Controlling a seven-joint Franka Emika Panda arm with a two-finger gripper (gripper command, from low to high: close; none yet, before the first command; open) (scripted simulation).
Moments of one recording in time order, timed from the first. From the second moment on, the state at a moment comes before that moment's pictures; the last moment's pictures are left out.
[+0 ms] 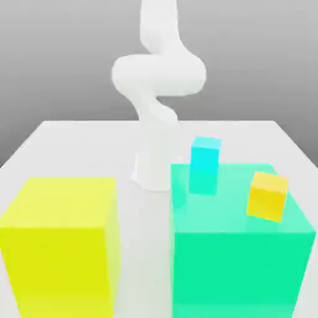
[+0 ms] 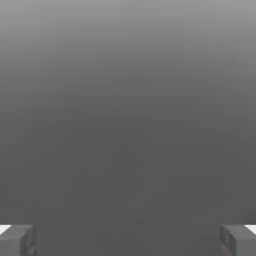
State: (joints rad) arm -0.03 -0.75 -0.04 -2.33 -0.03 2.30 0.77
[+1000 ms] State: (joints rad) arm -0.35 0.17 -0.12 -2.91 0.30 3.08 -0.21
